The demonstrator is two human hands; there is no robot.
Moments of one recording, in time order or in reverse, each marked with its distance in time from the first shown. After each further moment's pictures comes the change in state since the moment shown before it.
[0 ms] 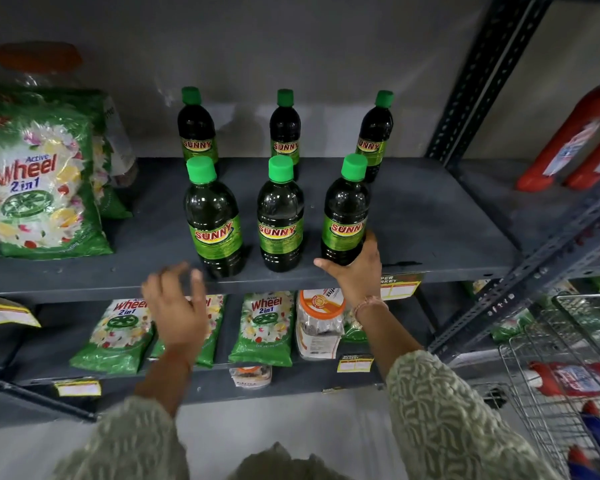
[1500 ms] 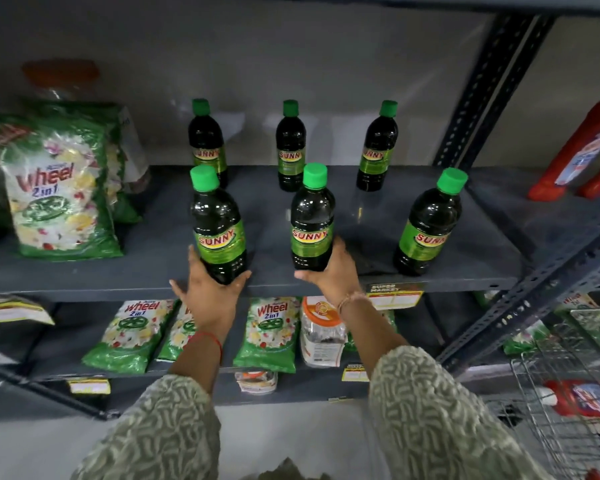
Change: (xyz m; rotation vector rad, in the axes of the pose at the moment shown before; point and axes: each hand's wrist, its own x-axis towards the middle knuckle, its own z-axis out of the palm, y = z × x) left_hand 0.010 0.040 0.029 -0.112 -0.079 -0.281; right_hand 0.004 -0.016 0.018 -0.054 -0.295 -0.048
